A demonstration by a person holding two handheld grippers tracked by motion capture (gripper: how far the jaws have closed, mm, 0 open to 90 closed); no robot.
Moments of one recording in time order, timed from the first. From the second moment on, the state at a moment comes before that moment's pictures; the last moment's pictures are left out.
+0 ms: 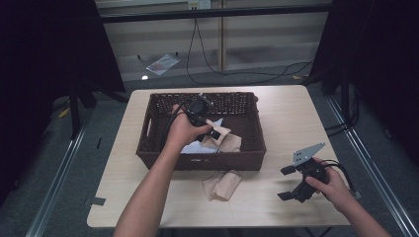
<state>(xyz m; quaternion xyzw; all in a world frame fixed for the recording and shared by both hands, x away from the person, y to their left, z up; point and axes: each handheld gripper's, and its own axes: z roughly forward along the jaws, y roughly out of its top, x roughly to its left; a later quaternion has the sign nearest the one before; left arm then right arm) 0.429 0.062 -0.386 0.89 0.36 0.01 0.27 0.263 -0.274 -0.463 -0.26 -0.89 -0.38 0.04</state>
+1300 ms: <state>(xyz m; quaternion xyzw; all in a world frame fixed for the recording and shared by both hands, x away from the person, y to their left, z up) 0.454 0.055 -0.432 0.89 0.38 0.03 0.25 0.264 -0.274 -0.463 -0.26 -0.89 -0.38 0.04</state>
